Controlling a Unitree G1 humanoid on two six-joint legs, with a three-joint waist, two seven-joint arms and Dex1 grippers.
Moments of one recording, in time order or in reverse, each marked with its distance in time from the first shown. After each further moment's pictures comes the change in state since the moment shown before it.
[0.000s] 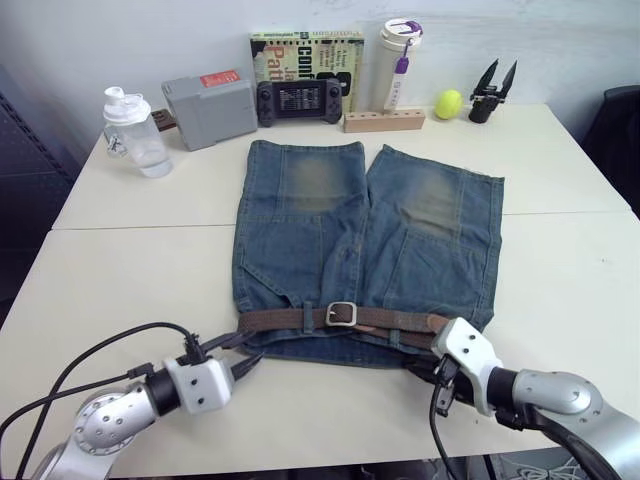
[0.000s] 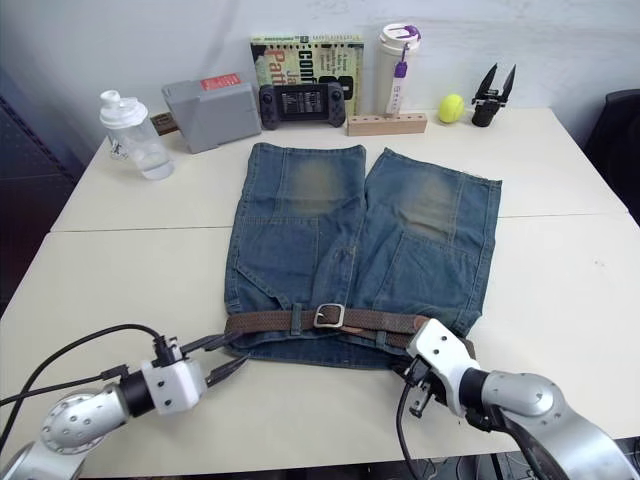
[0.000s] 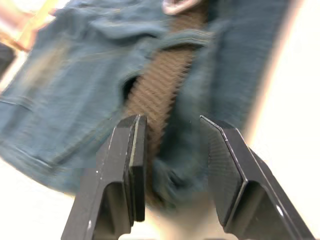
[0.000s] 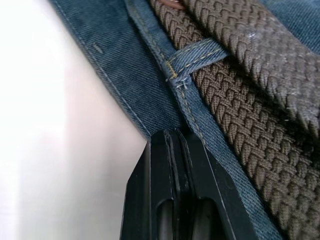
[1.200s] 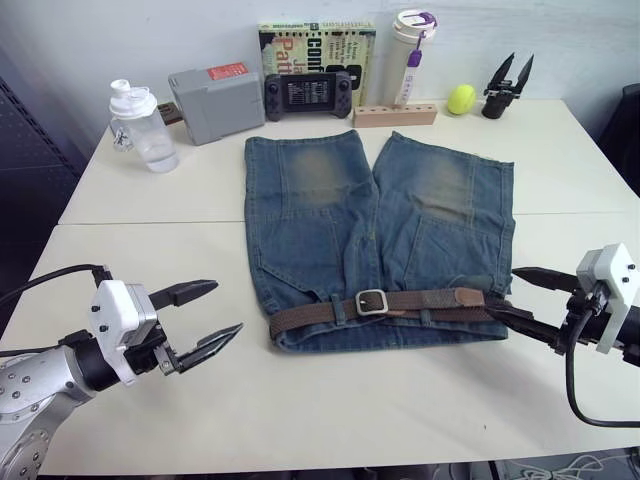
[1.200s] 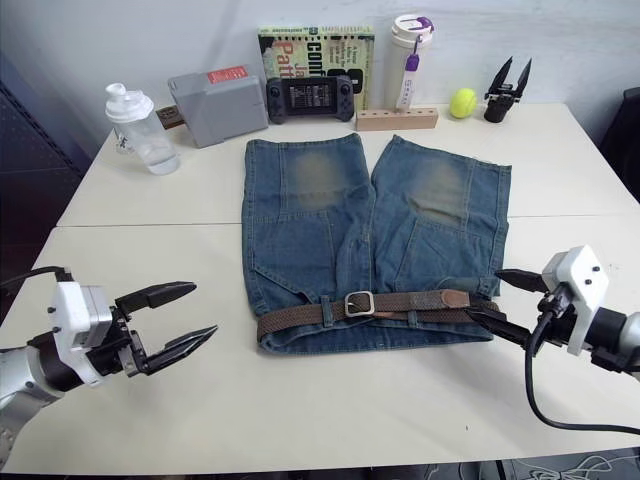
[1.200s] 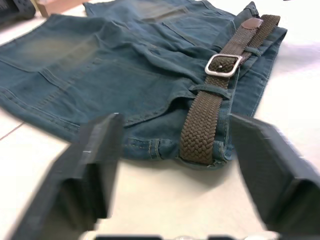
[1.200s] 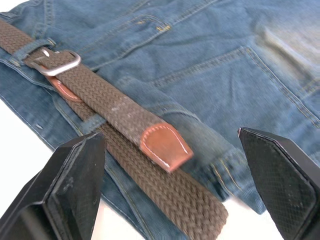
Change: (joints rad) left arm 0.069 0.144 0.417 -0.302 -0.835 0.618 -0.207; right arm -0.117 -0.146 -0.522 0.461 0.158 -0.279 0.422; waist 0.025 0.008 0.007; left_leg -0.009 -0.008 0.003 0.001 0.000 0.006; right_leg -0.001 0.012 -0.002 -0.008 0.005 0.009
